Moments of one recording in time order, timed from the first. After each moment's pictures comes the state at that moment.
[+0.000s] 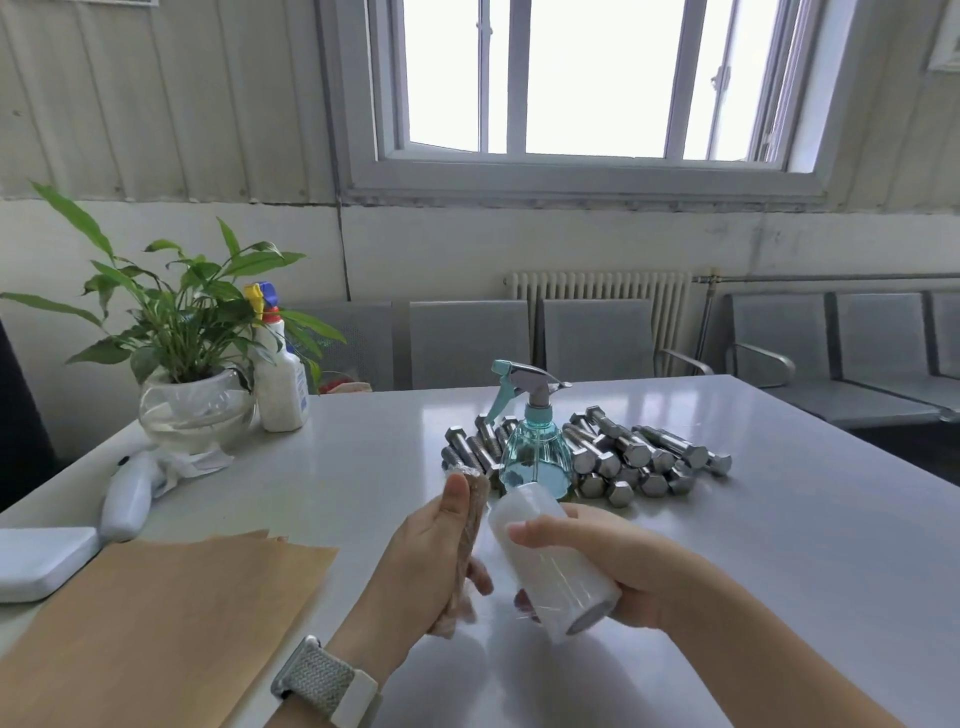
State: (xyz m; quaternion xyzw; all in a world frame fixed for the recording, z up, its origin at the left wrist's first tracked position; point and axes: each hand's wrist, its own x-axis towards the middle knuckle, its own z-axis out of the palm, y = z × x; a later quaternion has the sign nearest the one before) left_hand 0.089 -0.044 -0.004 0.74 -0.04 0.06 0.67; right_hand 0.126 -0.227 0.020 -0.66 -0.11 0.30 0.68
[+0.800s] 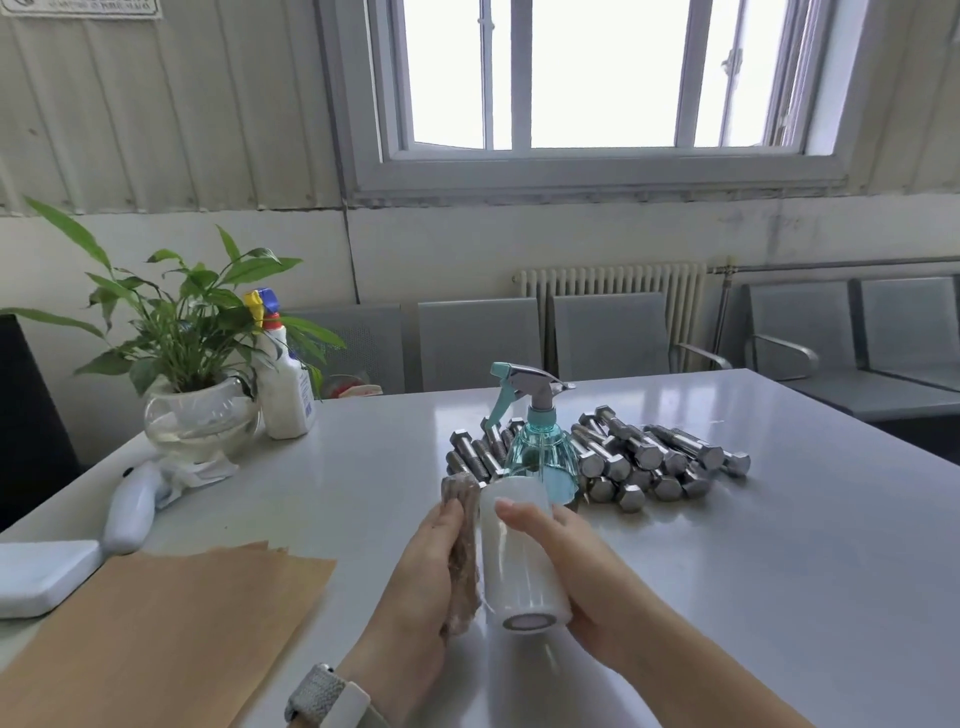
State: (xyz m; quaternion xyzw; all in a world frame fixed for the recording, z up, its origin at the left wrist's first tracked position) left_hand 0.101 -0.064 -0.013 0.55 0.05 0.04 0.83; right_hand 0.130 -0.200 -0.006 -0.61 -0.07 0.20 0.77
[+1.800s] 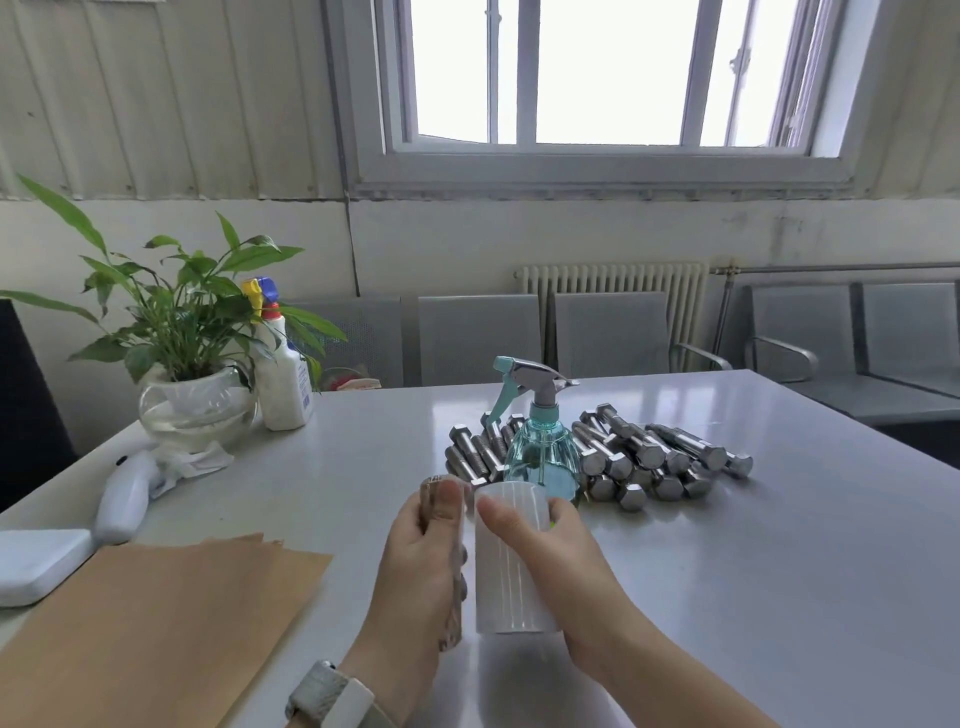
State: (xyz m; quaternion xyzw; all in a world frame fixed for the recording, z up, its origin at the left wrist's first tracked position) left_hand 0.105 -0.061 -0.022 0.60 0.04 0.16 0.78; right_hand 0.123 -0.182 -0.011 -0.67 -0.06 0.07 0.73
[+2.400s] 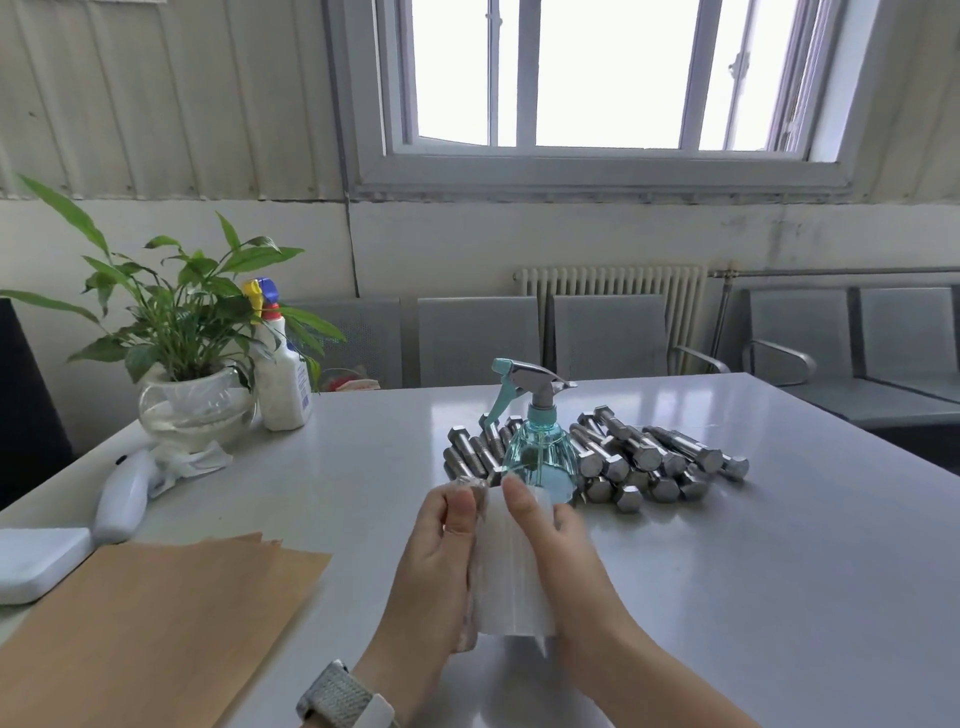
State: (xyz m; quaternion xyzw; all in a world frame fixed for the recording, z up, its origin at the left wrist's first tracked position) left_hand 0.103 -0.068 -0.026 0.63 -0.03 0.17 0.75; right_hand 0.116 -0.182 -0.008 -0.63 -0.04 0.09 0.77
